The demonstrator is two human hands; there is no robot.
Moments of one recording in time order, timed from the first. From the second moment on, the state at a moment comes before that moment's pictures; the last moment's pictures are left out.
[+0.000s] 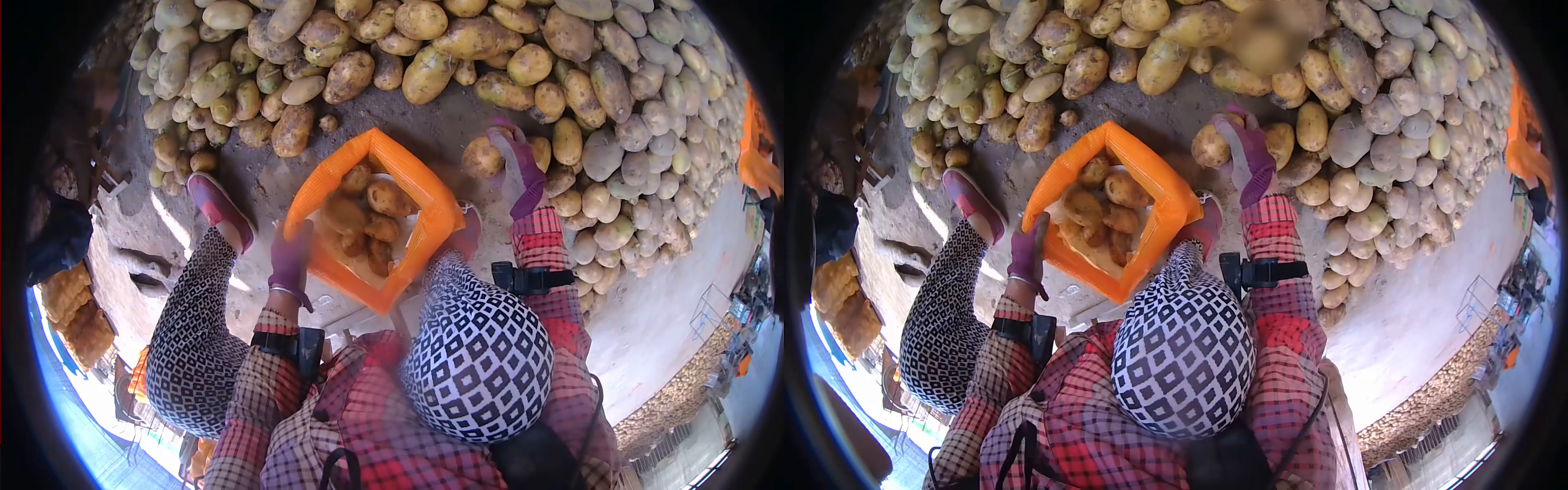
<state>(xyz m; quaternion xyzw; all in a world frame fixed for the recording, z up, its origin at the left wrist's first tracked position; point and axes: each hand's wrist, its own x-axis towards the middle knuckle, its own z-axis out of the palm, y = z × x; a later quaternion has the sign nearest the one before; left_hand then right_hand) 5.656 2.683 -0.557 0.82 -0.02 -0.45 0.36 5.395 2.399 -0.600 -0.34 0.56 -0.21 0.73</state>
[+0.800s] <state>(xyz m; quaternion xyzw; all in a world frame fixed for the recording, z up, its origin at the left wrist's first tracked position) 5.708 2.740 -0.646 0.80 -0.46 -0.38 0.04 5.252 2.691 -0.169 -0.56 0.46 -0.62 0.31</state>
